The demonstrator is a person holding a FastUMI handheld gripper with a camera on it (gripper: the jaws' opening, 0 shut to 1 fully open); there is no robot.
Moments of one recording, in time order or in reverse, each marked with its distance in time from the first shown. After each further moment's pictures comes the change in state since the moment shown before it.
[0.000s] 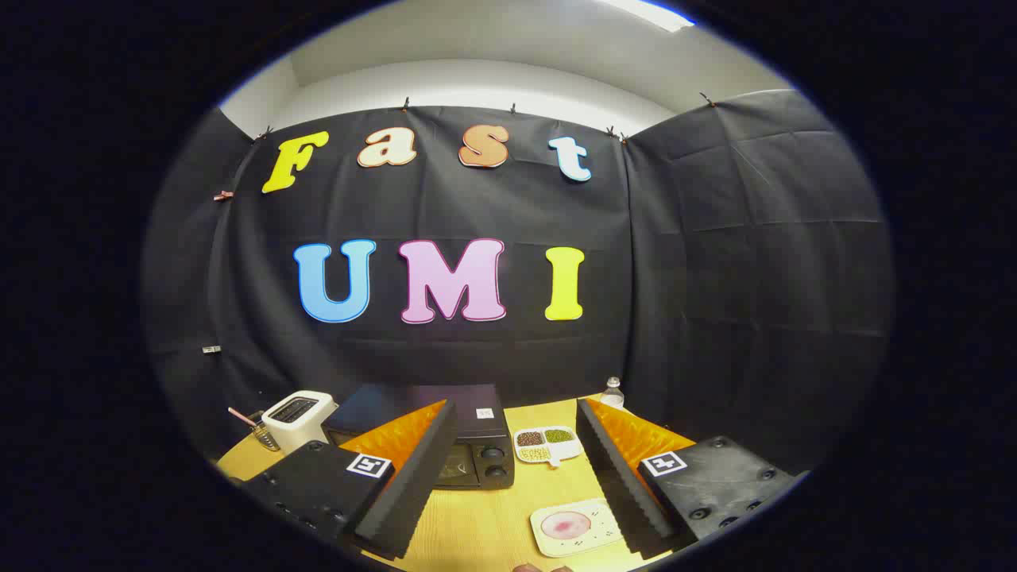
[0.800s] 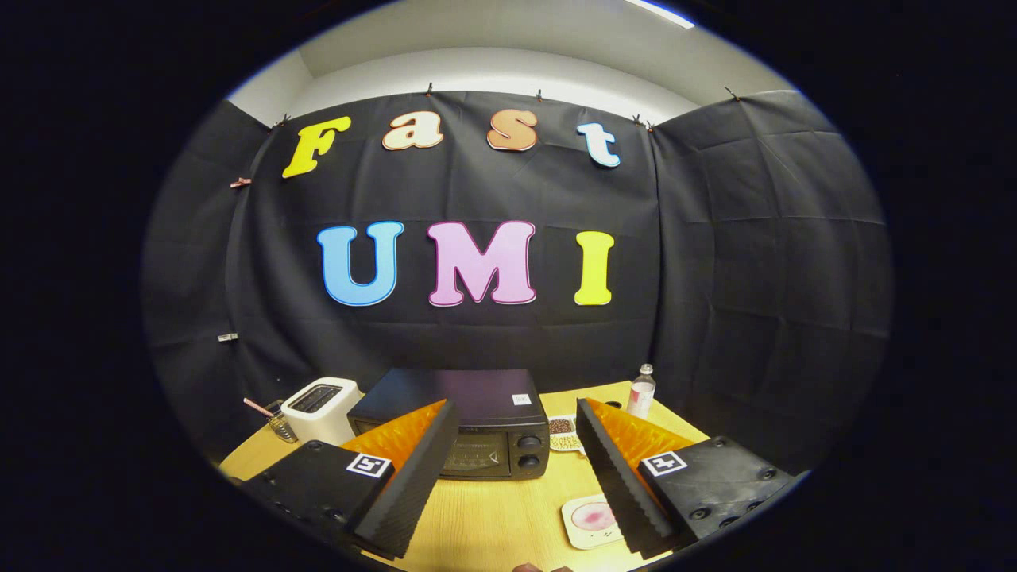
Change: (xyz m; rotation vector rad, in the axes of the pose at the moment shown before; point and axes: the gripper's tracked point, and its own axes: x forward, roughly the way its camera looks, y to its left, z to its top) arm 0.006 0.053 -0.017 -0.013 0.059 0.077
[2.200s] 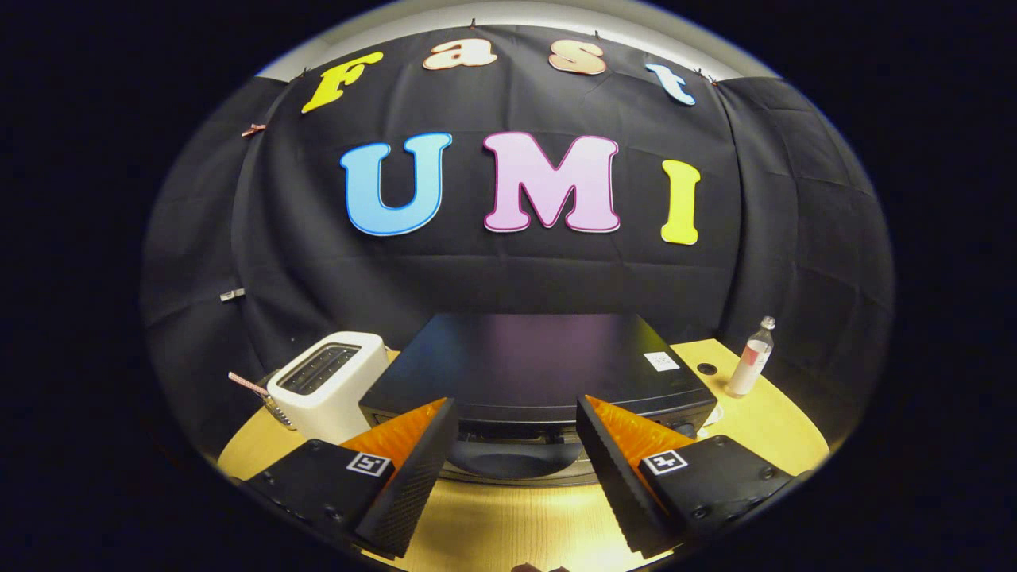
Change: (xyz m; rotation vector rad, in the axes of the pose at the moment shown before) arm 0.155 0.137 -0.127 -0.036 0.231 0.123
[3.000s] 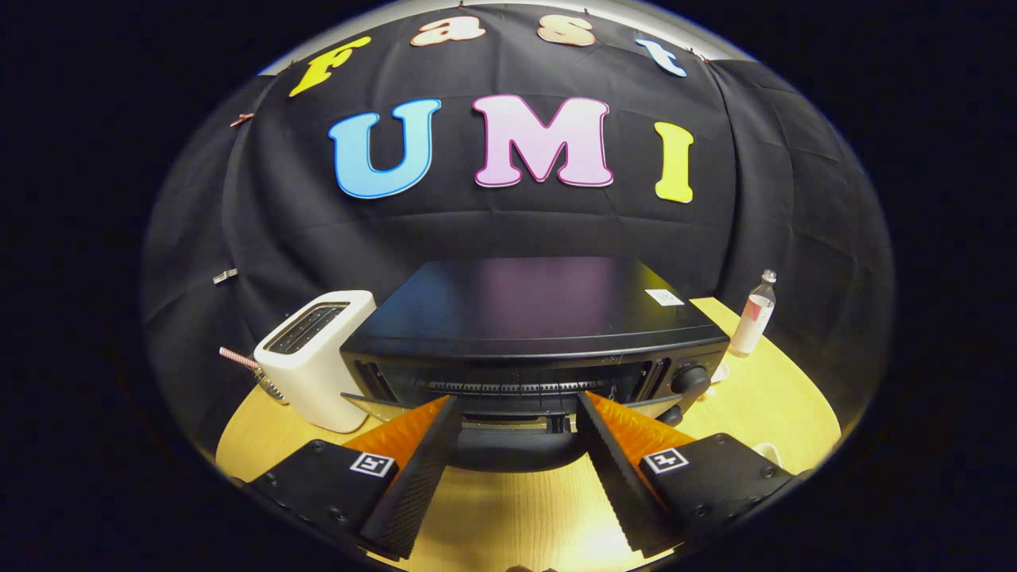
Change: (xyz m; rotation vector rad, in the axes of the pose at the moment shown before) arm -0.020 -0.005 -0.064 0.007 0.114 0.001
